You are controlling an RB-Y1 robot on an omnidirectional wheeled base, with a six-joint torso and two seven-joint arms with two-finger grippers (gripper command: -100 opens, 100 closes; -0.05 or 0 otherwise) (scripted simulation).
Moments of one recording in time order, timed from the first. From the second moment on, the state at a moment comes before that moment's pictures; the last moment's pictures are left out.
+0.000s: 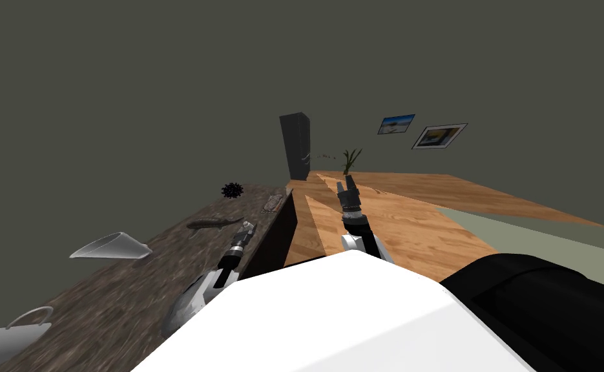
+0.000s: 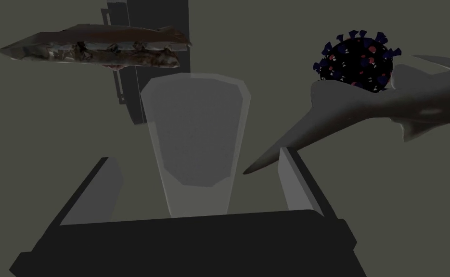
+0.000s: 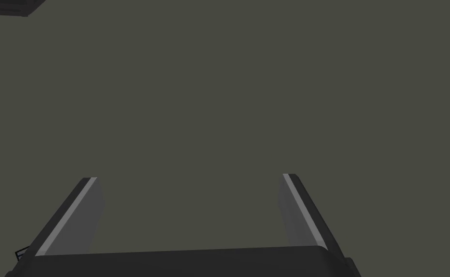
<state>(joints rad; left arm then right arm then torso) 0.24 0.36 0.09 -1.40 -0.43 -0.37 -0.71 0.49 0.02 0.06 -2.28 0.09 -0.49 0.05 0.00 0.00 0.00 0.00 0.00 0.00</state>
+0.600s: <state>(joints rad) 0.16 0.27 0.10 -1.39 -0.46 -0.28 -0.77 0.49 0.02 0.06 -2.28 0.09 -0.49 0.05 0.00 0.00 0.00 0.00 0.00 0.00</state>
